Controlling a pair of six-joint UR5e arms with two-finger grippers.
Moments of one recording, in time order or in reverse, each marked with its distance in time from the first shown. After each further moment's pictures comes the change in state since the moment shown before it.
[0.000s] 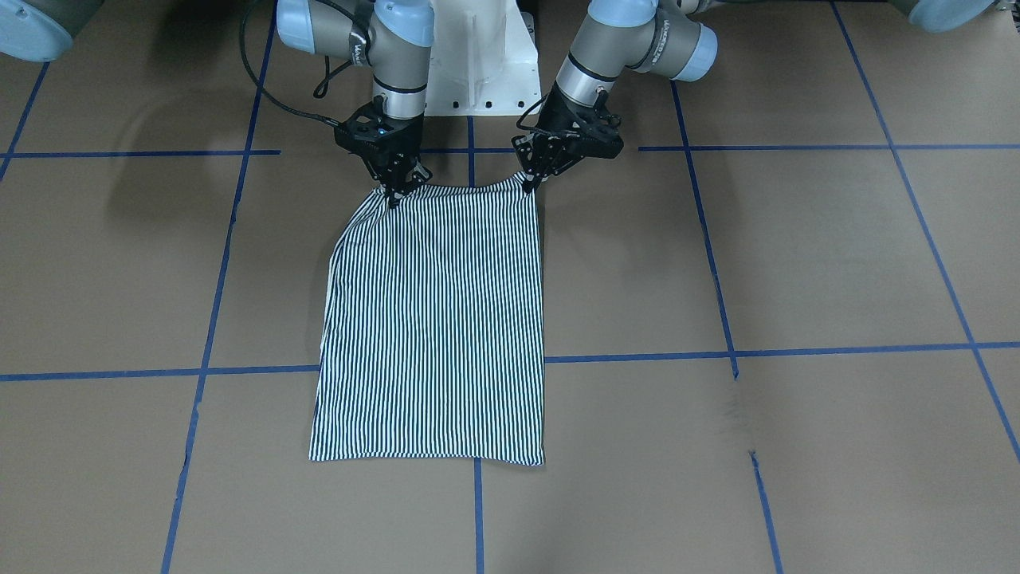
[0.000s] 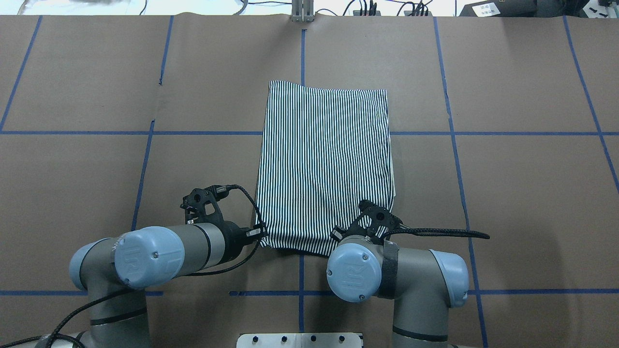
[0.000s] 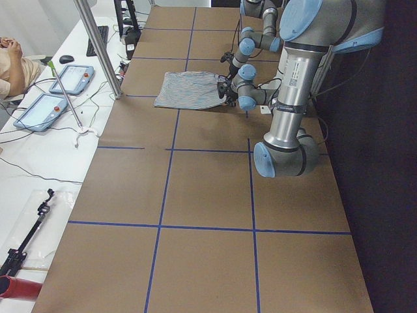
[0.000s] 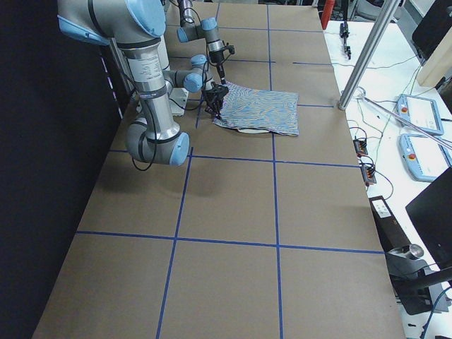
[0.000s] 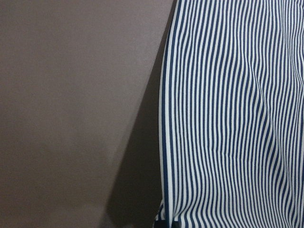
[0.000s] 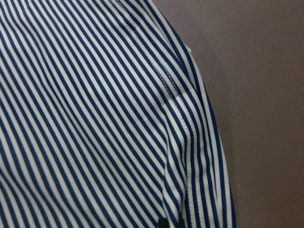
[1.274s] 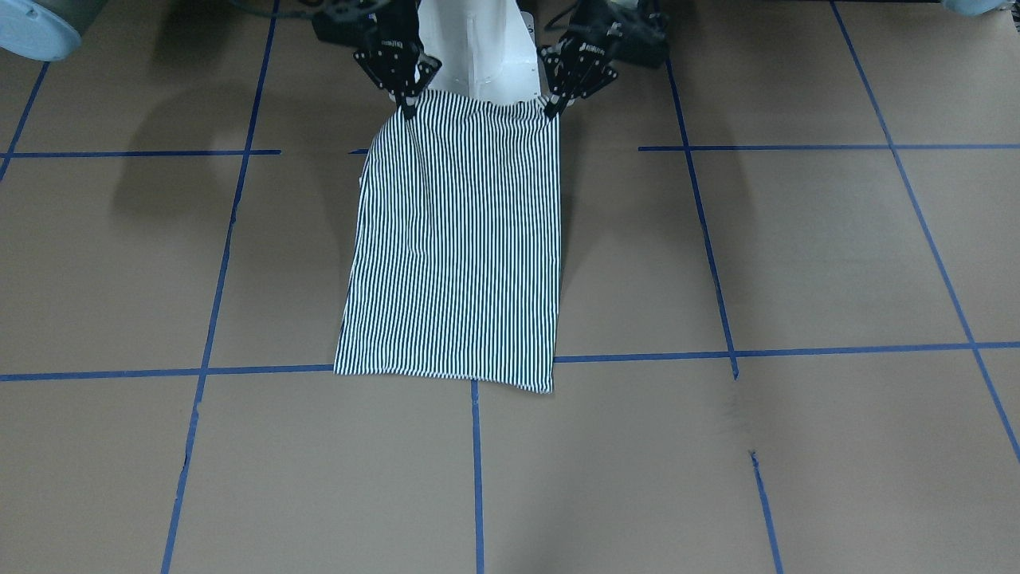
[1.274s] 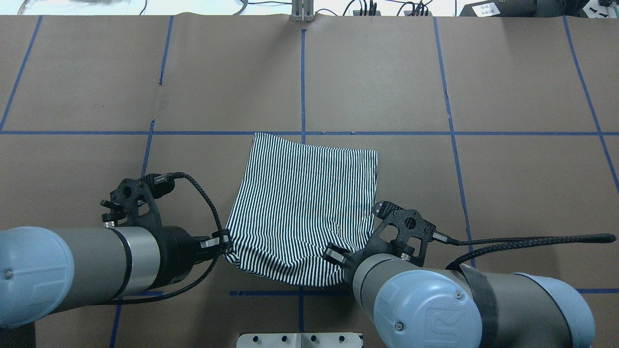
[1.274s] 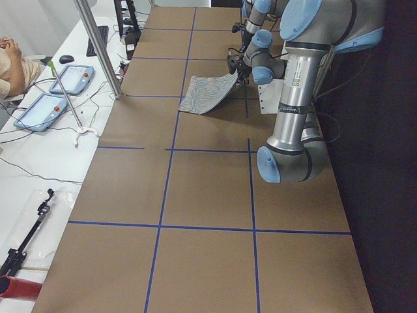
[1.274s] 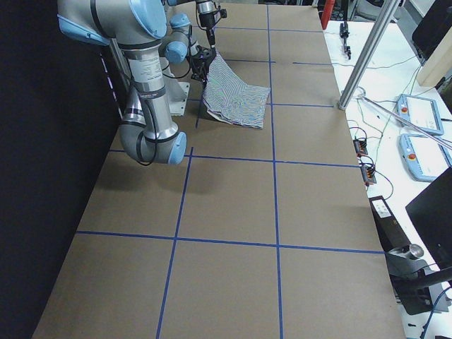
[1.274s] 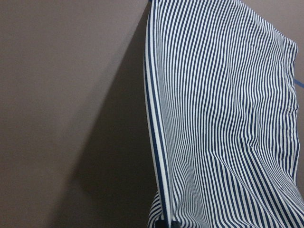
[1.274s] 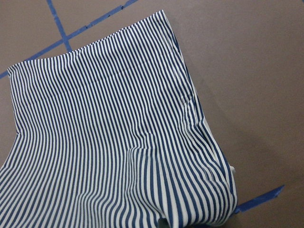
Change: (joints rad) left arm 0.002 0.046 -0.479 0.451 -0.057 -0.024; right arm -0.064 0.003 0.453 -0.217 0.015 -0.074
